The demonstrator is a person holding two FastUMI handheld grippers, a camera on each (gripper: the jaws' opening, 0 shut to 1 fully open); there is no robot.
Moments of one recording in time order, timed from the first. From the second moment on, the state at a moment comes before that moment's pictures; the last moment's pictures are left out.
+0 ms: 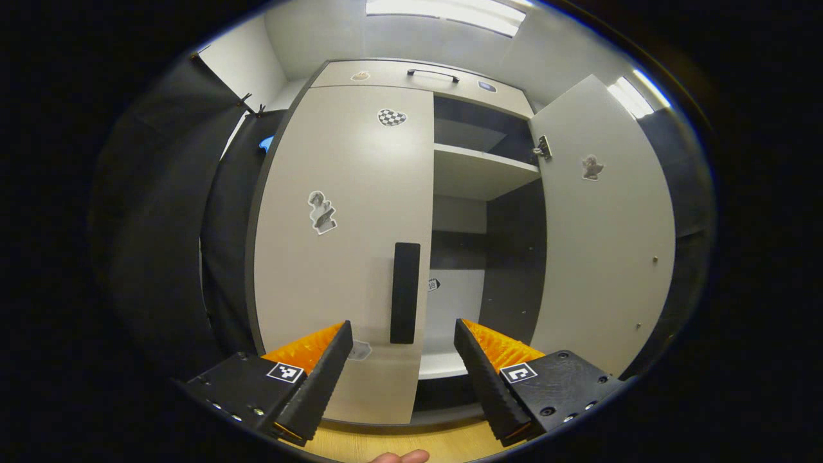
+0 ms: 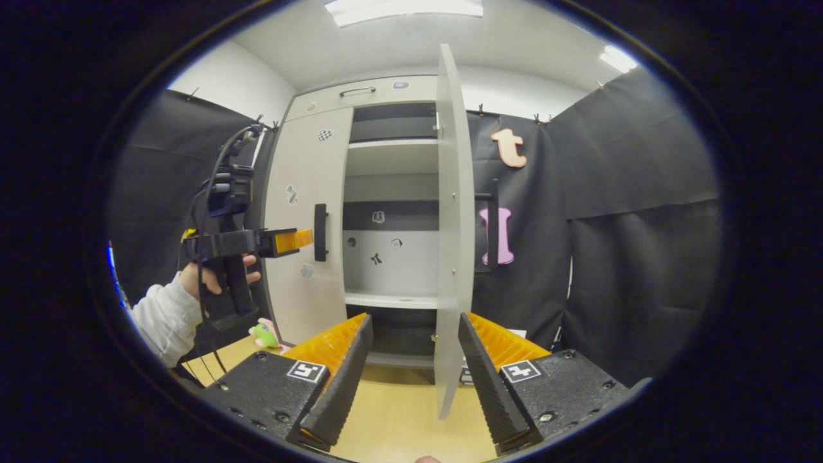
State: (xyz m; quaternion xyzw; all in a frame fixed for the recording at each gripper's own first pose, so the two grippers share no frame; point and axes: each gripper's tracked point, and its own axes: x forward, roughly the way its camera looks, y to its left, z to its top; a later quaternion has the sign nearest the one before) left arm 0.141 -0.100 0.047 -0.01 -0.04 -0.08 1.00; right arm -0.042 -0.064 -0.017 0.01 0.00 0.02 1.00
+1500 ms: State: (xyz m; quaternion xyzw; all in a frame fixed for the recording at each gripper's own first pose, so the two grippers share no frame) left arm 0.227 -0.117 0.040 -0.05 0.01 -0.09 0.99; right arm -0.029 -0.111 -0.040 0.06 0.02 -0.03 1.00
